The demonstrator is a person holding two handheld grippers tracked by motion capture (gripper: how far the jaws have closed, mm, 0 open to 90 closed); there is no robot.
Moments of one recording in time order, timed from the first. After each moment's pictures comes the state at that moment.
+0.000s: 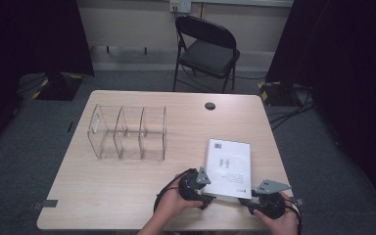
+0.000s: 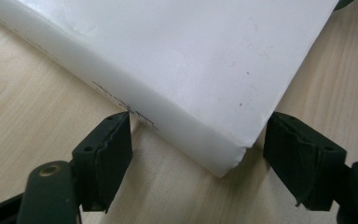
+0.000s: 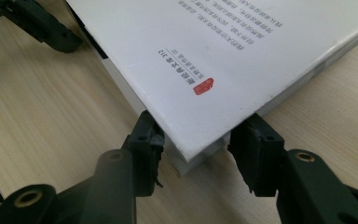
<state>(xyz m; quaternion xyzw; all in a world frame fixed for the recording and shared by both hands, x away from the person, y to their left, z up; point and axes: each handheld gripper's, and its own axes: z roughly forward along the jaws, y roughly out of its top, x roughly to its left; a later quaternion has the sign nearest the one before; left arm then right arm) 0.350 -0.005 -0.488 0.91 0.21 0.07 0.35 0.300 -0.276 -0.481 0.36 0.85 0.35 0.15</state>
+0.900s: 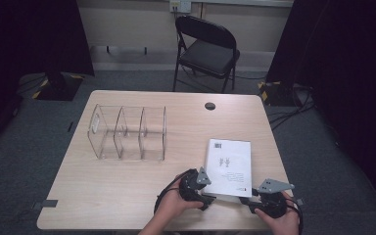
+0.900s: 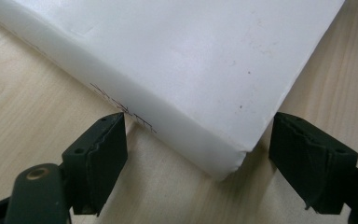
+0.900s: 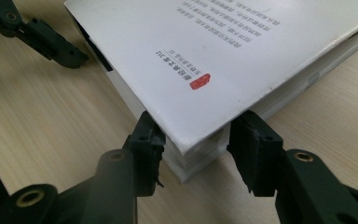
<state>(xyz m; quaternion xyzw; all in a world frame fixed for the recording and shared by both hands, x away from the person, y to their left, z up) 0.349 -0.006 -0.491 0.91 0.21 0.07 0.35 0.299 -0.278 -0.475 0.36 0.85 0.37 0.15</state>
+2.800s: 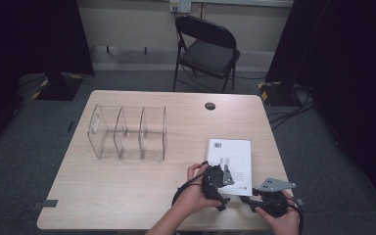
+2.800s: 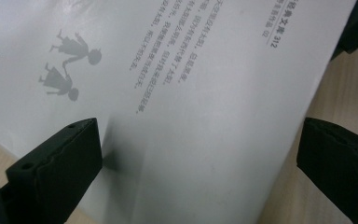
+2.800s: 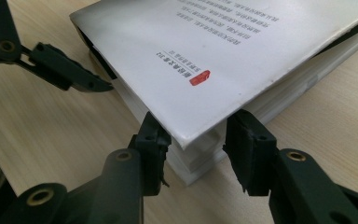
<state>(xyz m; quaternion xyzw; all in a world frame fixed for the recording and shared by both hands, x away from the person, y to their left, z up) 0.351 -0.066 -0.461 0.93 0.12 0.14 0.32 0.300 -0.279 -0.471 0.36 0.84 0.38 0.14</state>
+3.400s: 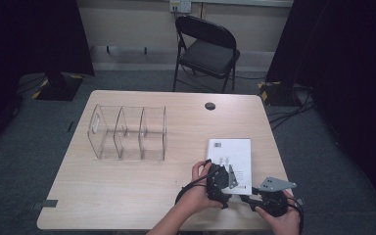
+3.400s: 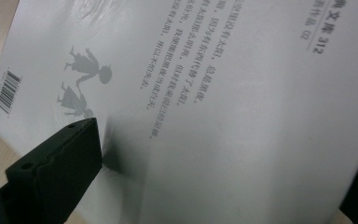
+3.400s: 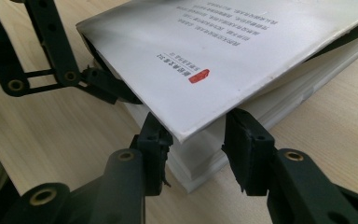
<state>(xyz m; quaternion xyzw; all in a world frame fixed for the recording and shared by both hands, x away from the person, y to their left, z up) 0.354 -0.077 -0.467 0.92 0.12 0.20 0.31 0.299 -0.276 -0.464 0.36 0.84 0.38 0.15</state>
